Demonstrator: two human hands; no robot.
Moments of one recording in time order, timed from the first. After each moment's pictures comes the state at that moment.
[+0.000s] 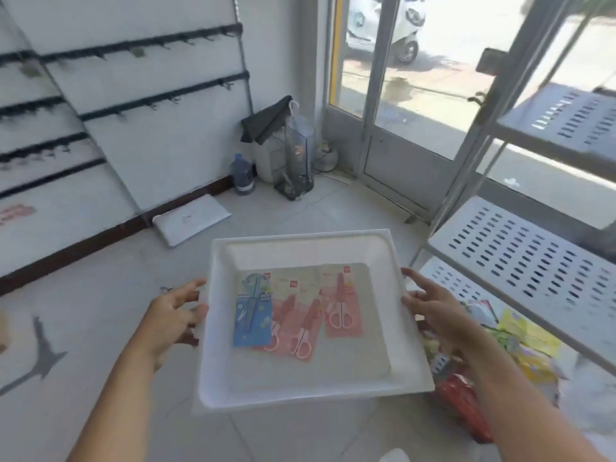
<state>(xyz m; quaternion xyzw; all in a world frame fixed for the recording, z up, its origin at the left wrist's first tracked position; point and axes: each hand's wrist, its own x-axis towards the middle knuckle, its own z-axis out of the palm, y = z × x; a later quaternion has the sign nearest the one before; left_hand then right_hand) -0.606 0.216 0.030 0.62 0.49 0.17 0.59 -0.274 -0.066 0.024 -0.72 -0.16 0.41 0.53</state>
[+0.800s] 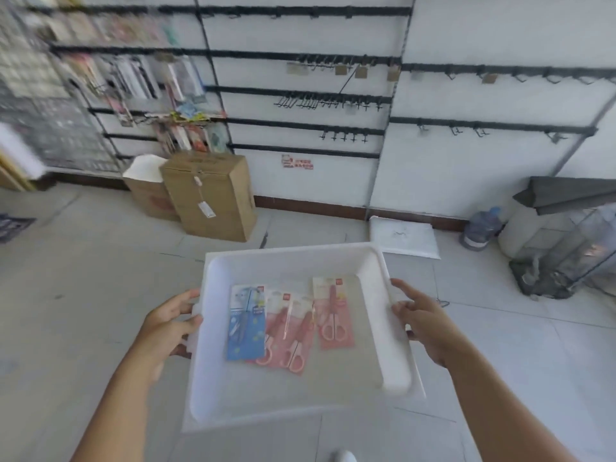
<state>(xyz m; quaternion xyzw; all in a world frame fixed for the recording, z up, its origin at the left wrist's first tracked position) -0.940 0.297 0.023 0.30 0.72 0.44 0.44 -0.520 0.386 0.008 -0.59 -0.46 0.60 0.30</state>
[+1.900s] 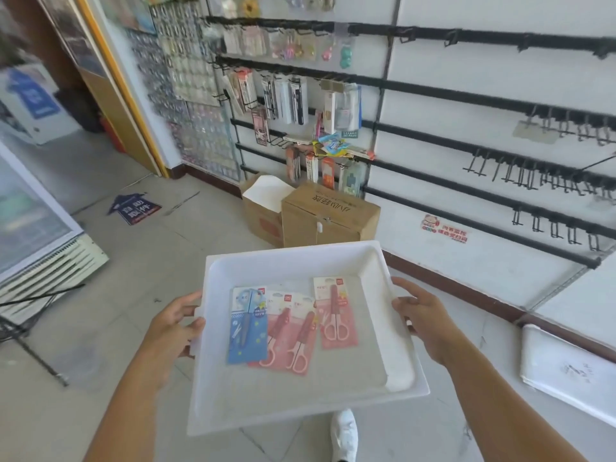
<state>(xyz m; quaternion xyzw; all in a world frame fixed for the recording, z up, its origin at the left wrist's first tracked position) -1.368 0.551 0.023 0.17 0.76 0.53 0.33 -1.030 0.806 0.000 -0.50 -0.54 0.64 0.21</state>
